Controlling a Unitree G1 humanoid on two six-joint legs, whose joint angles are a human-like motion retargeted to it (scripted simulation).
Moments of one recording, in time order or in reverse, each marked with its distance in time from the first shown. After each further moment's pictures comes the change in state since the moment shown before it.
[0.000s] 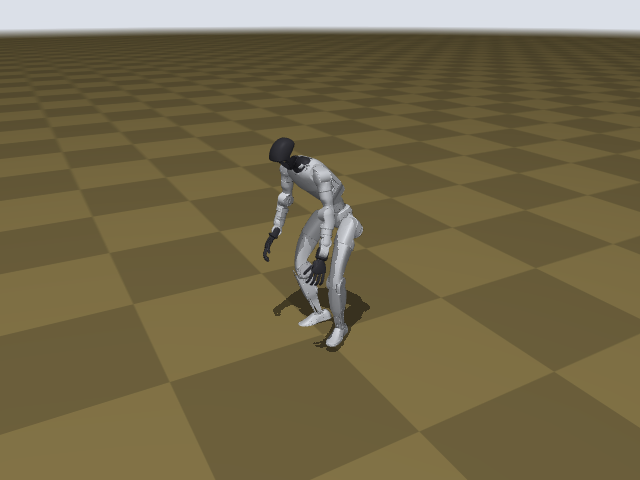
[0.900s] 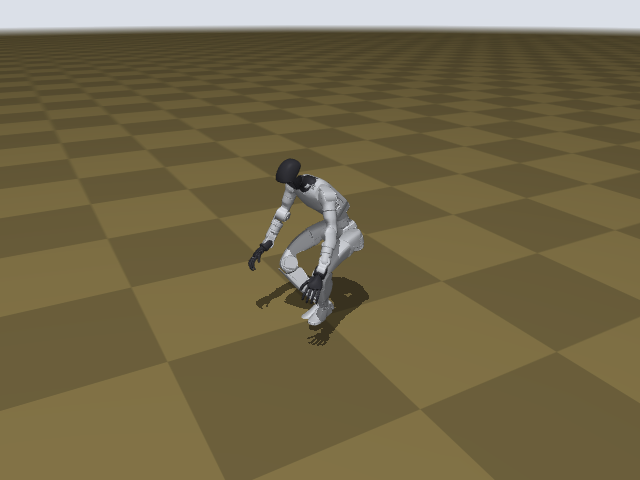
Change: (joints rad) left arm -0.163 0.209 -0.128 -0.034 0.222 0.024 0.255; right arm -0.269 -0.137 0.199 0.021 0.012 -0.115 -0.159; waist 0.073 -0.069 0.009; left_leg -0.662 0.140 0.061 0.899 -0.297 0.247; right_leg -0.689 0.044 -0.055 0.912 -0.236 -0.271
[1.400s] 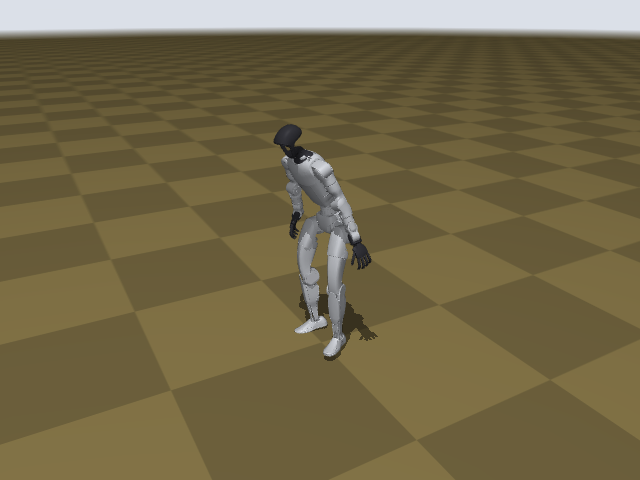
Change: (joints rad) left arm 0.843 -0.279 0.159 0.207 -0.293 0.041 -0.053; right arm 0.810 0.197 -0.329 0.353 0.056 0.191 0.032; waist -0.085 0.015 -0.135; left_leg 1.161 -0.269 -0.008 -1.418 0.419 -0.246; right_leg 1.141 -0.027 0.048 -1.397 0.428 0.312
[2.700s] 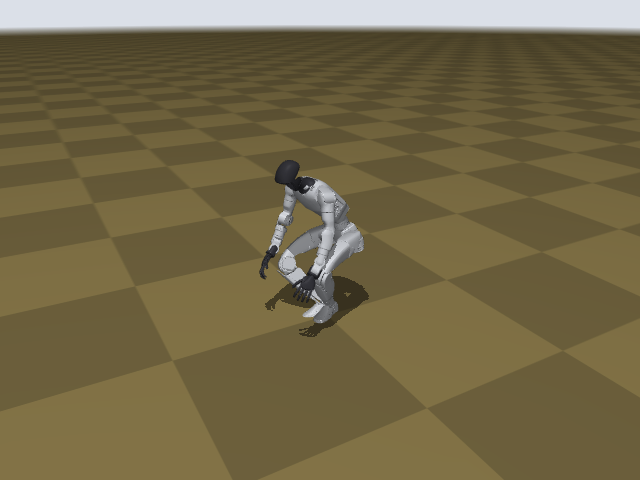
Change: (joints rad) left arm -0.814 0.105 -0.270 -0.227 0.173 -0.094 0.046; right arm -0.781 -0.089 0.322 -0.323 0.104 -0.218 0.171; waist 0.080 -0.053 0.135; left_leg -1.168 0.267 0.001 1.563 -0.507 0.166; right_leg -1.197 -0.020 0.011 1.538 -0.523 -0.287
